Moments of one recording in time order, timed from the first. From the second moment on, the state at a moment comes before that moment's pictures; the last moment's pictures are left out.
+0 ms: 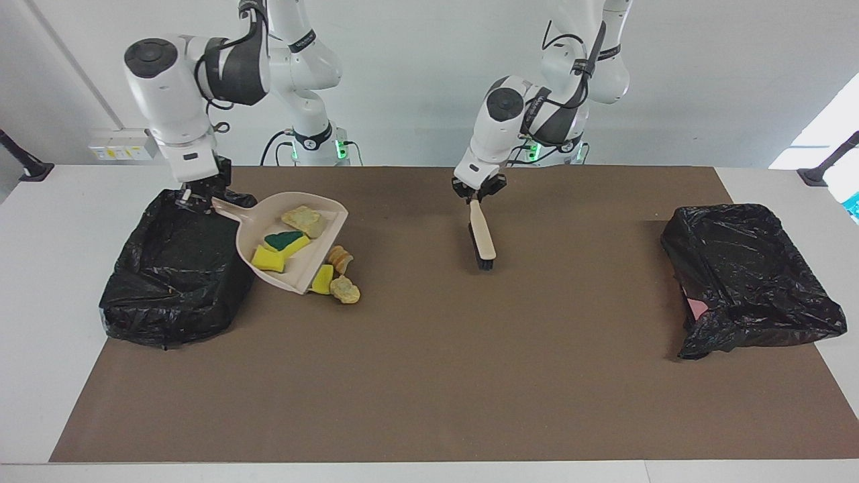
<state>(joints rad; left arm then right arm) -0.83 -0.05 0.02 -2.30 -0.19 2.15 -0.75 -0.09 -0.15 -0.09 -2.07 -0.16 1.90 -1.32</state>
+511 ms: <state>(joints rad) -1.02 -0.05 0.02 -2.33 -0.19 2.17 -0.94 -0.38 -0.15 -0.10 -2.06 -0.44 1.99 -1.55</state>
